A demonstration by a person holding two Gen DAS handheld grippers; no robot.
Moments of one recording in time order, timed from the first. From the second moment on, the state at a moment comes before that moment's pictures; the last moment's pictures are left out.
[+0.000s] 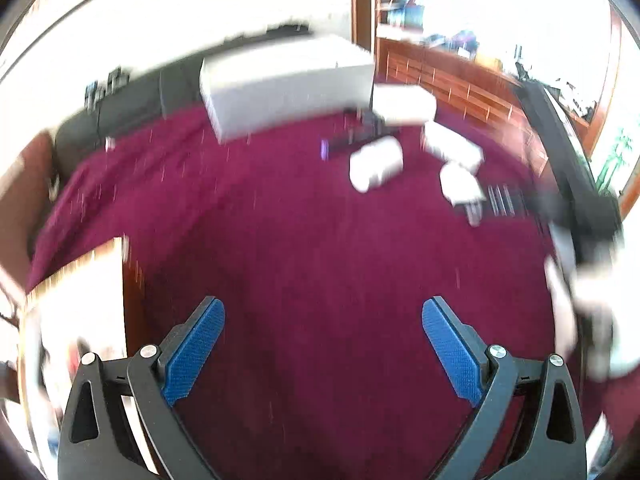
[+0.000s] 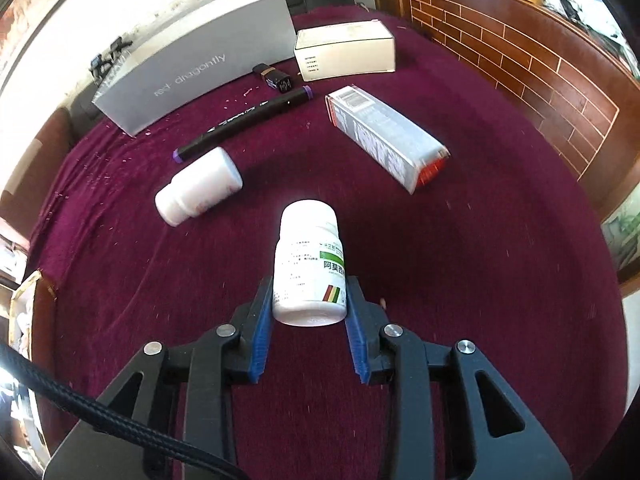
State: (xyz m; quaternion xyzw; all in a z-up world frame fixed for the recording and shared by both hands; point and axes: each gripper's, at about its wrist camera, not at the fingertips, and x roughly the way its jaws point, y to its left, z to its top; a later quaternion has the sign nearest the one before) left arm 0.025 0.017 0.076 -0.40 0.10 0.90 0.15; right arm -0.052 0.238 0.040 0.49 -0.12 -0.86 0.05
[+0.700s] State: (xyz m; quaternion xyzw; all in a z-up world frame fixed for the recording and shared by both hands) left arm -0.113 0.119 0.023 -0.40 0.18 0.88 0.21; right arm -0.038 0.267 0.031 0.44 -0.24 -0.86 0.10
